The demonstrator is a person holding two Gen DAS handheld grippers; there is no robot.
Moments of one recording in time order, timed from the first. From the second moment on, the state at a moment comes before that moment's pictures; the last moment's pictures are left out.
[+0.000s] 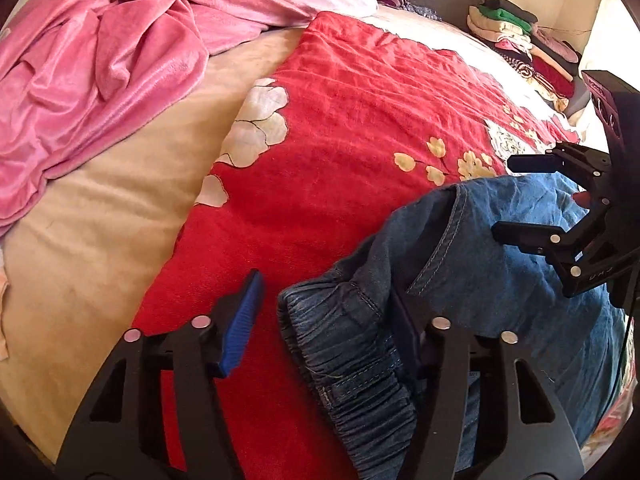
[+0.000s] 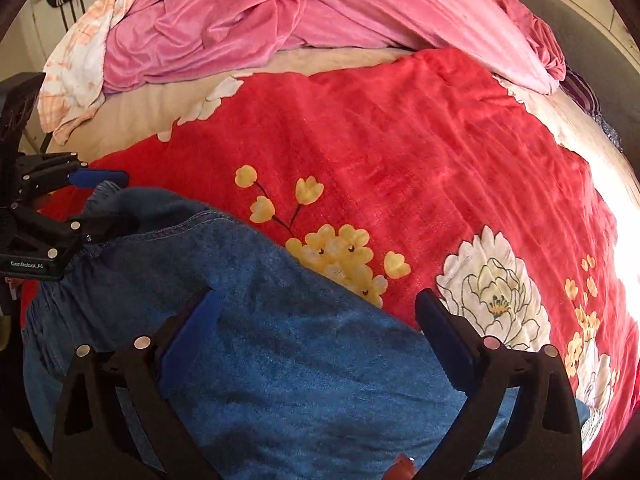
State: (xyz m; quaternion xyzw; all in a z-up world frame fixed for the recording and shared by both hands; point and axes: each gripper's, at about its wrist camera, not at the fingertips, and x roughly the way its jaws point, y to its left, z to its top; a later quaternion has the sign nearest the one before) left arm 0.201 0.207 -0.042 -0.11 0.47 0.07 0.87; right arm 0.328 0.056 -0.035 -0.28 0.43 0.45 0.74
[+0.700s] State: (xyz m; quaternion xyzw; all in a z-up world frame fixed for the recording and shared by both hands) left arm 0.144 0.159 0.033 -0.05 0.37 0.02 0.93; right arm 0.253 -0.037 0.028 -0.18 0.34 0.47 0.79
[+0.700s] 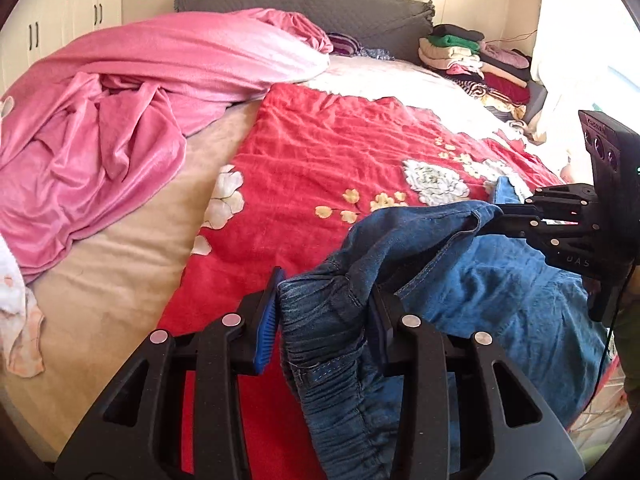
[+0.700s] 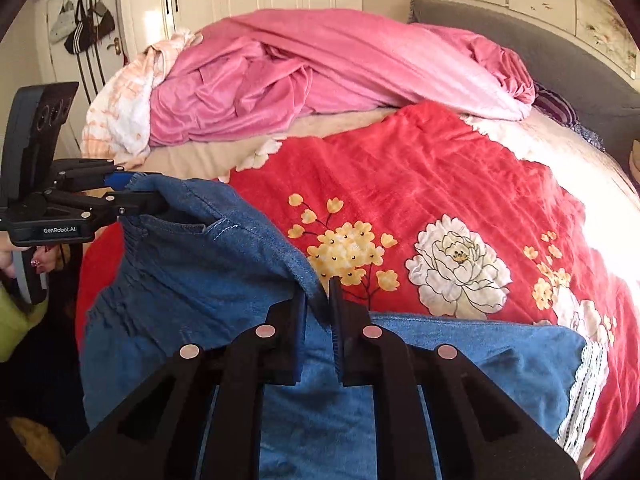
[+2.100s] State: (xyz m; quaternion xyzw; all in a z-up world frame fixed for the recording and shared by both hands) left arm -0.030 0.113 -0.008 -0.14 0.44 0.03 0.89; right arm 0.055 -0.124 -0.045 -0.15 0.41 0.51 0.74
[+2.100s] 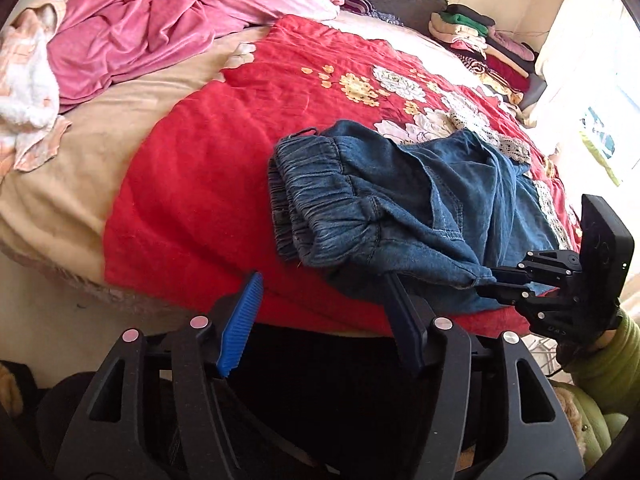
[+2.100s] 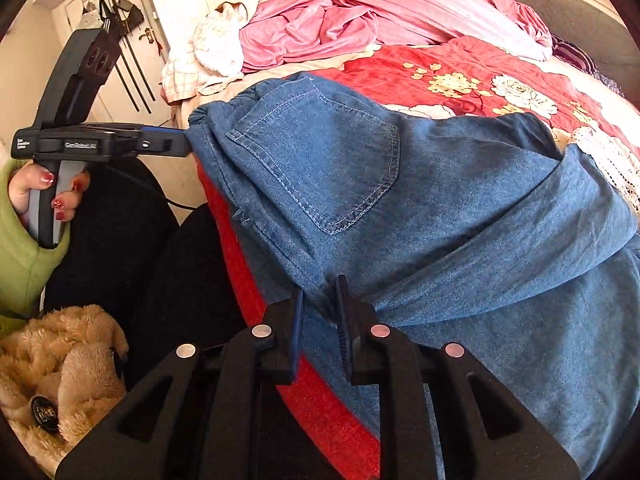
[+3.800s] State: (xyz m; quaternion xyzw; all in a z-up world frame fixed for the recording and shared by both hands) left arm 0.037 -0.010 0.029 -0.07 0.37 -0.13 0.92; right arm 0.128 -0.249 0.025 0.01 0.36 0.33 0.87
